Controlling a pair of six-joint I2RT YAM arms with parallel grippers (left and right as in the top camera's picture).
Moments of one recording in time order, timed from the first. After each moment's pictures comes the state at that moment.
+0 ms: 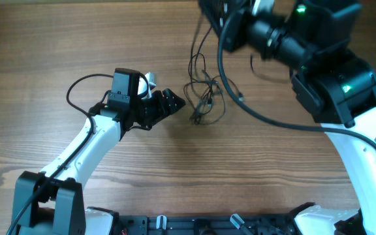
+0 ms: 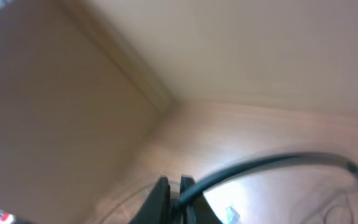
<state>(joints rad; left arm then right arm) -0.24 1.52 0.85 -0.31 0.60 -0.70 0.46 1.48 1.86 -0.62 -0.40 0.50</state>
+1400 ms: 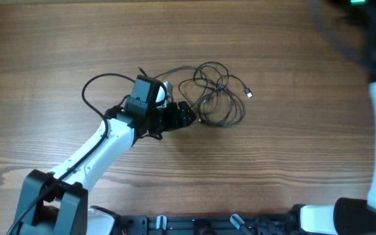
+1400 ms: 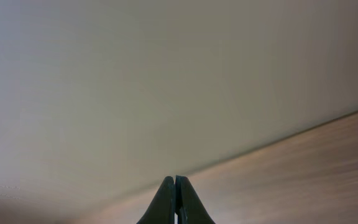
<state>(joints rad) -0.38 1.52 0.85 -0.39 0.47 -0.62 -0.12 1.56 1.86 -0.57 -0.29 0.56</state>
